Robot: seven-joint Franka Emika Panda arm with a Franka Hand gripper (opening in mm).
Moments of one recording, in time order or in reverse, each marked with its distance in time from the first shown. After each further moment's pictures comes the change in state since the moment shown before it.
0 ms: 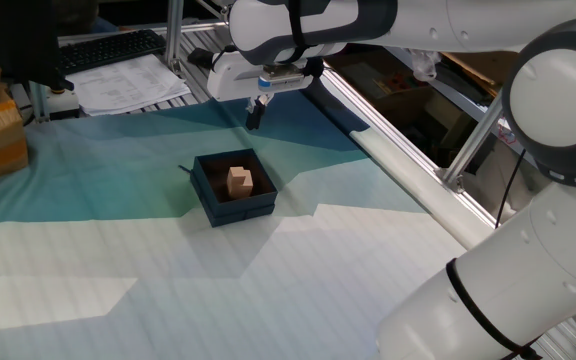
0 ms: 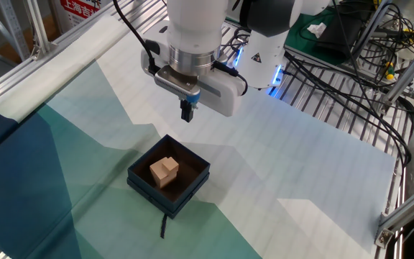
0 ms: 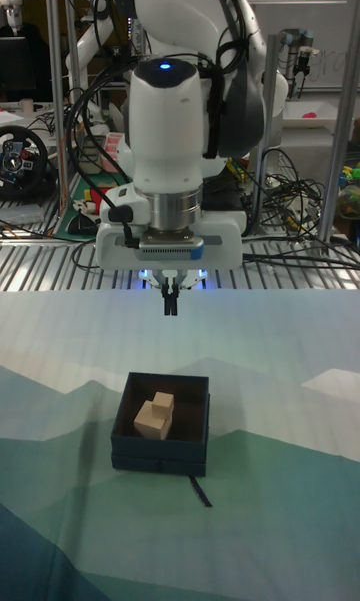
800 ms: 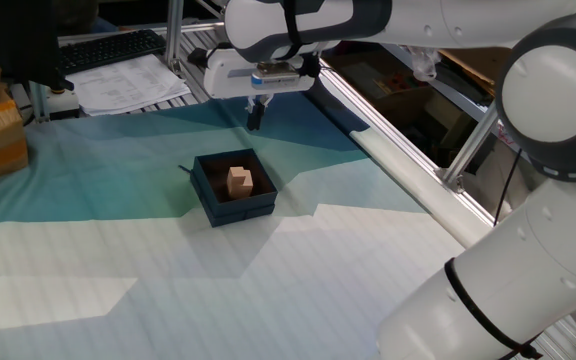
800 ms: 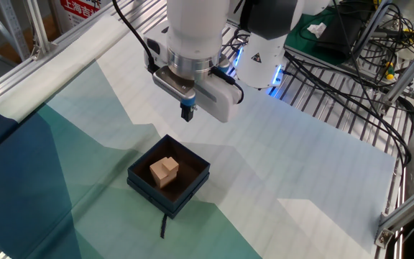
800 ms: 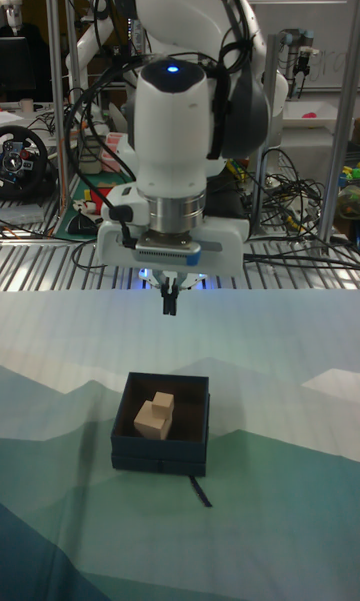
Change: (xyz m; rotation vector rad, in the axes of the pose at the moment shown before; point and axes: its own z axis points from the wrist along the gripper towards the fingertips) arm 0.000 0.000 0.001 0.034 0.043 0.128
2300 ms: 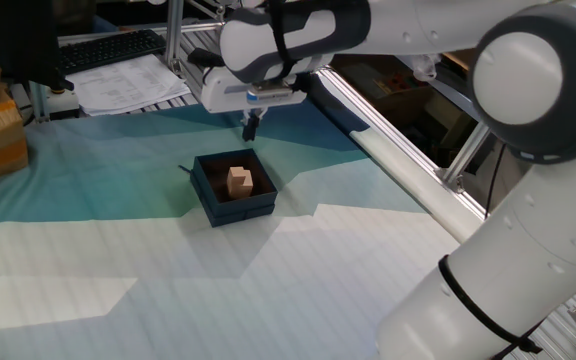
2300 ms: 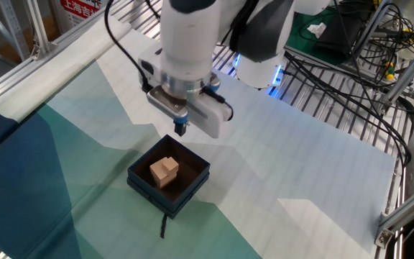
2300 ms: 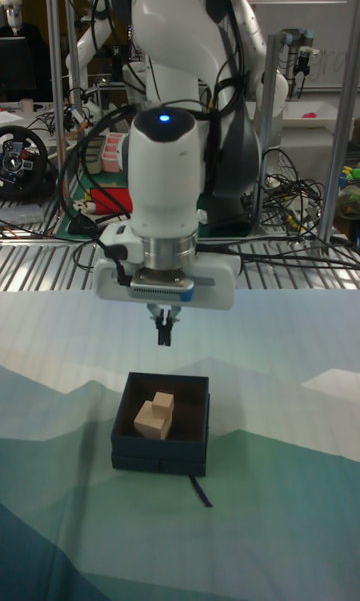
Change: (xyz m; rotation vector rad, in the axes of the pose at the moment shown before) arm -0.016 -0.003 0.043 -0.007 -0.018 -0.016
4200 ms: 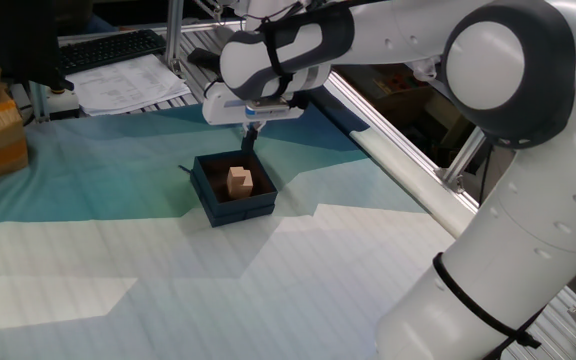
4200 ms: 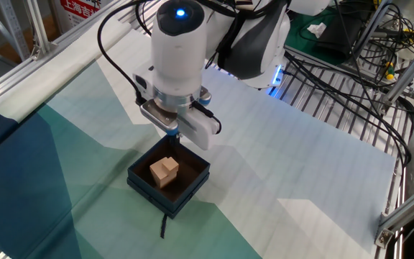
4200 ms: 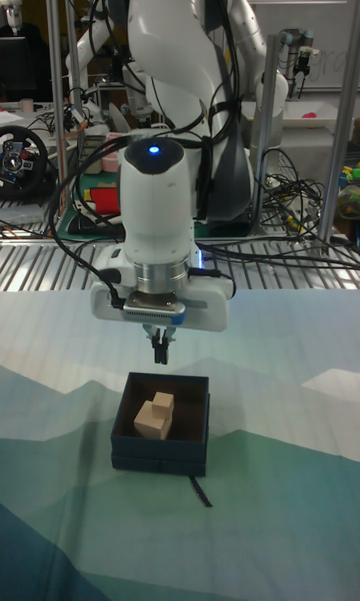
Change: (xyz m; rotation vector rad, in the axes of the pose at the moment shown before) arm -0.009 -0.007 0.038 -0.018 -0.013 0.033
